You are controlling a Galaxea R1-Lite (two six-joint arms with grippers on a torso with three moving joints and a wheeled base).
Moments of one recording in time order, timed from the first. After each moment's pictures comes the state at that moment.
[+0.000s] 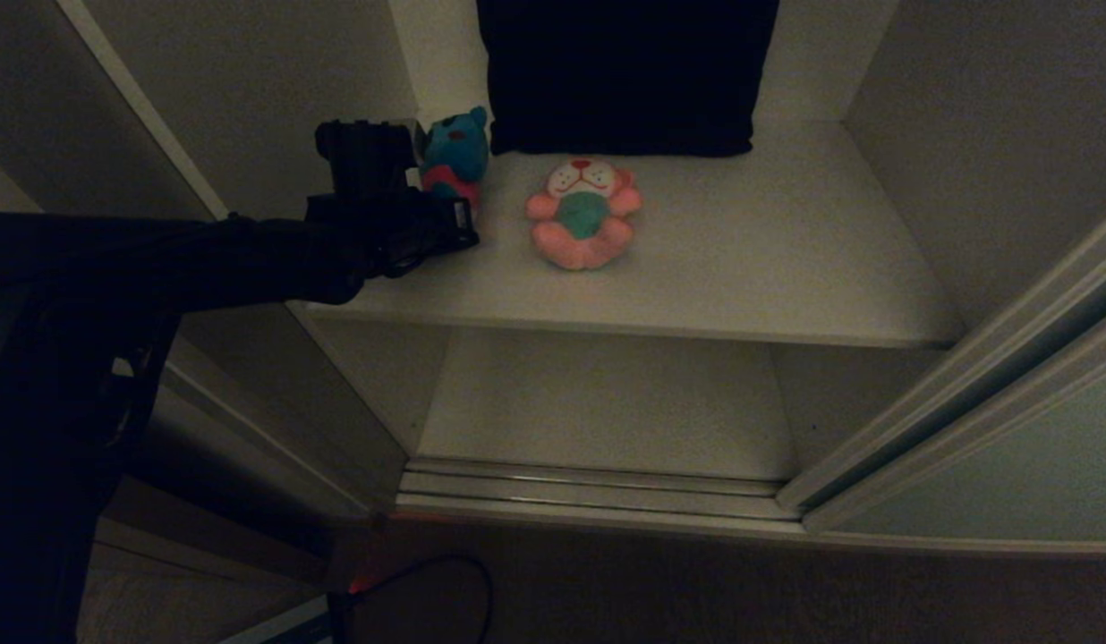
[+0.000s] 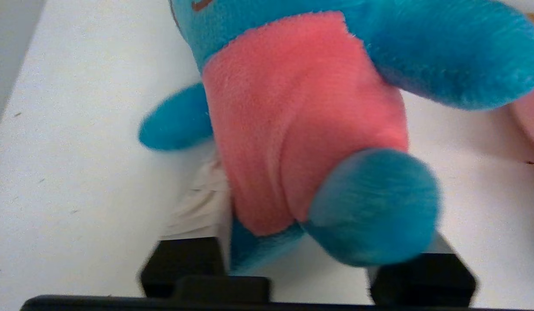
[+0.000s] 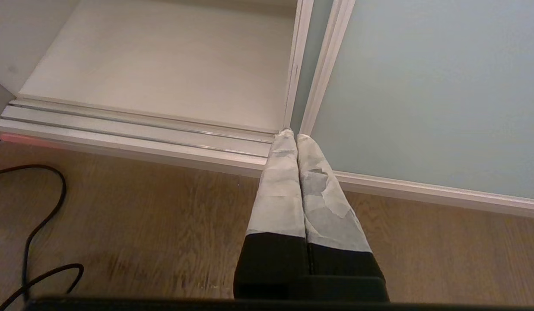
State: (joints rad) left arm -0.27 2.21 -1.94 -0.24 0.10 -0.07; right arm -0.01 0.00 0.00 0.01 0.02 -0.02
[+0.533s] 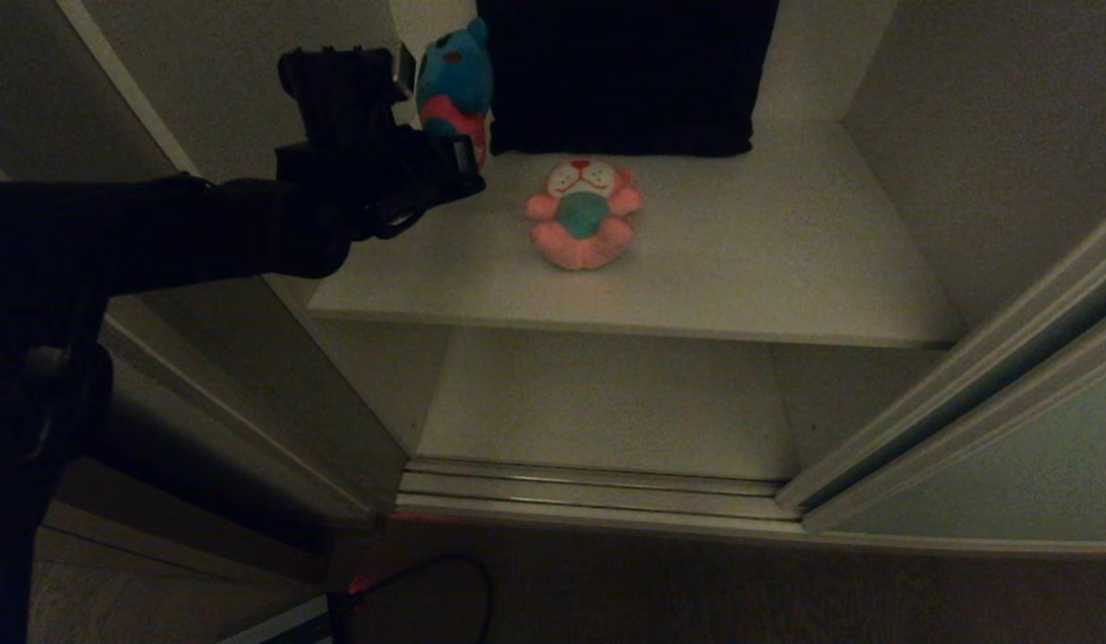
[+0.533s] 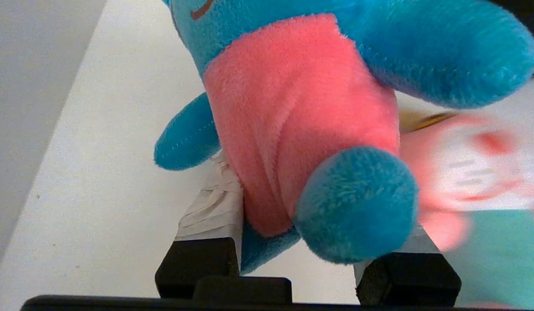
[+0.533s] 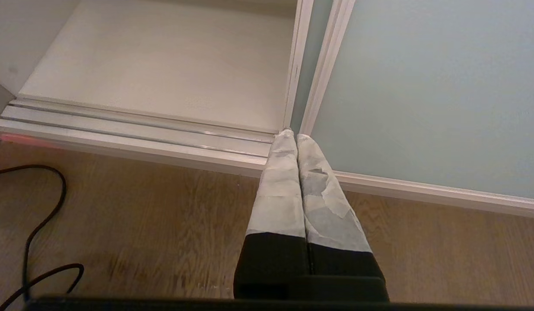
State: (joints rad) left arm -0.33 2.10 -1.93 -0.32 0.10 -0.08; right arm -0.01 0.00 0.00 0.01 0.02 -0.02
